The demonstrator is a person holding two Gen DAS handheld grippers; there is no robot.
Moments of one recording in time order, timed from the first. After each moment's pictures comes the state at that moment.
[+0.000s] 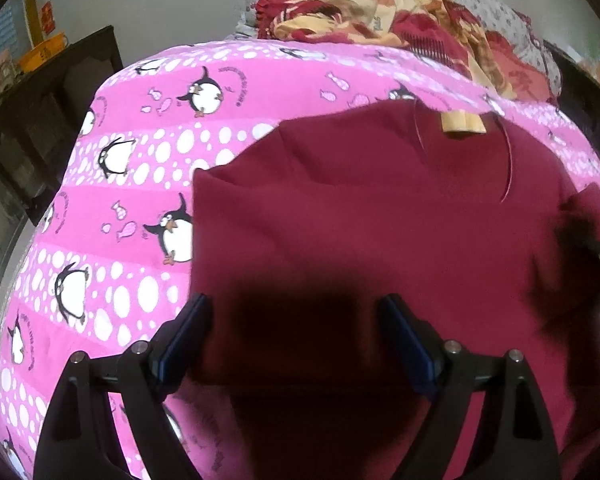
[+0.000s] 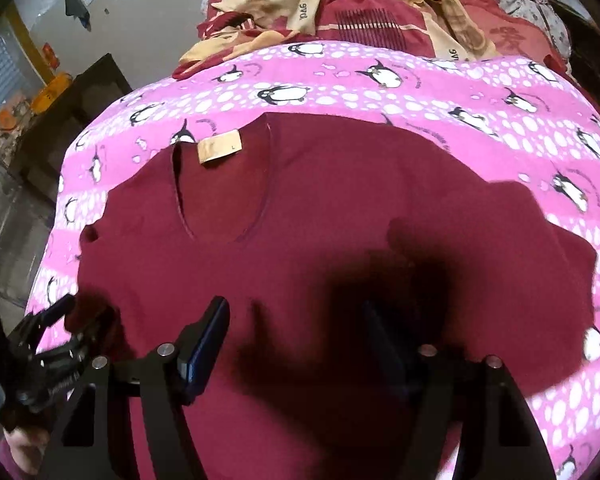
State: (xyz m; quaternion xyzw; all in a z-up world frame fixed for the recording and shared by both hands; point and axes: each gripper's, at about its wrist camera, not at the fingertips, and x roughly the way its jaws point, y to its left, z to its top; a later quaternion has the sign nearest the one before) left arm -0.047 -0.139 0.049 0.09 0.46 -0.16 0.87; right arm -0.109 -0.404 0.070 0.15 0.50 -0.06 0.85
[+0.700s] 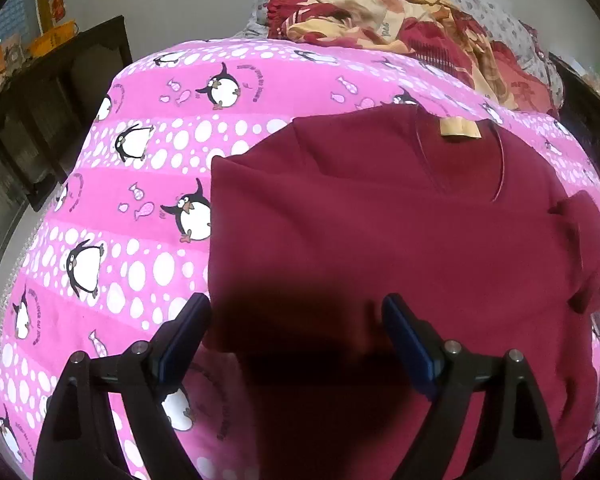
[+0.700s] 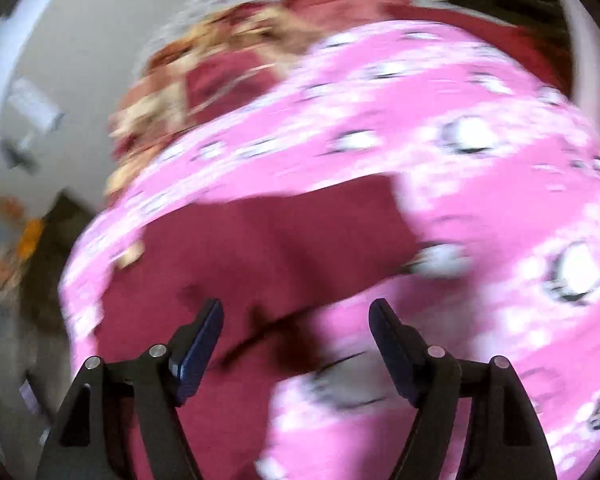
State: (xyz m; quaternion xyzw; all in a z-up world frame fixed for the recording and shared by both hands) left arm -0.062 -0.130 0.057 0.07 0.47 -0.15 0.87; right arm -0.238 -0.563 0.082 0.33 0.40 -0.22 0.82
